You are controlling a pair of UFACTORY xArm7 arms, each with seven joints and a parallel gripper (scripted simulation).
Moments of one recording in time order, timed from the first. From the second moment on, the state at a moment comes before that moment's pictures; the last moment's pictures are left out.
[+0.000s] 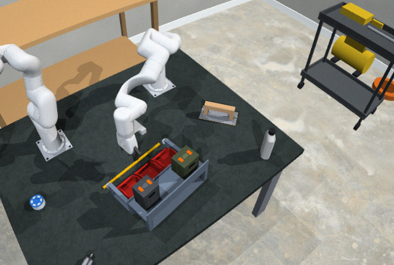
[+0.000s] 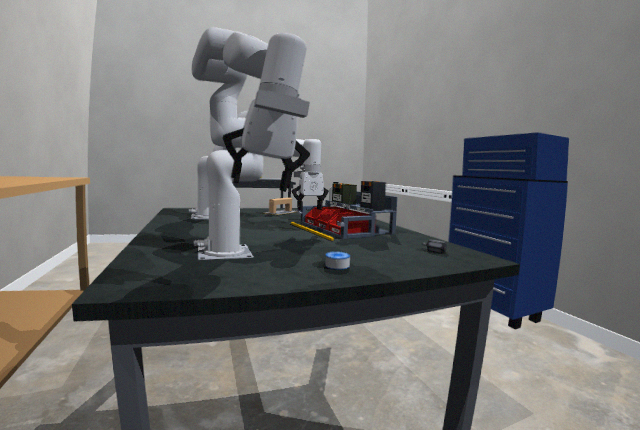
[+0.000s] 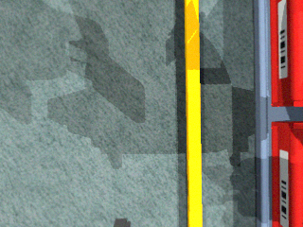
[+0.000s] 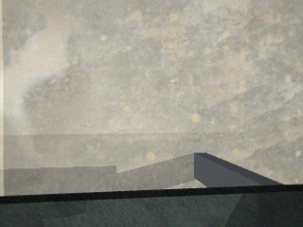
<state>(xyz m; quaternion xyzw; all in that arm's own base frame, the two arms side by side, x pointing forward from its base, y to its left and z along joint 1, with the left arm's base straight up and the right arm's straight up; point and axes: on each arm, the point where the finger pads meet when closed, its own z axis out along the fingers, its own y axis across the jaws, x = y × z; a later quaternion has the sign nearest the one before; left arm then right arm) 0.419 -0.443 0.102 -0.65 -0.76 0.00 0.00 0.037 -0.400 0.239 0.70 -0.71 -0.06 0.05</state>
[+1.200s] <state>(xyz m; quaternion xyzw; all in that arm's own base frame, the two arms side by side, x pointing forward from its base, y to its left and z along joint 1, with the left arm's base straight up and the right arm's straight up) 0.419 -0.443 0.101 -0.65 -0.76 0.00 0.00 -0.007 -0.399 0.248 0.70 -0.71 0.00 0.00</state>
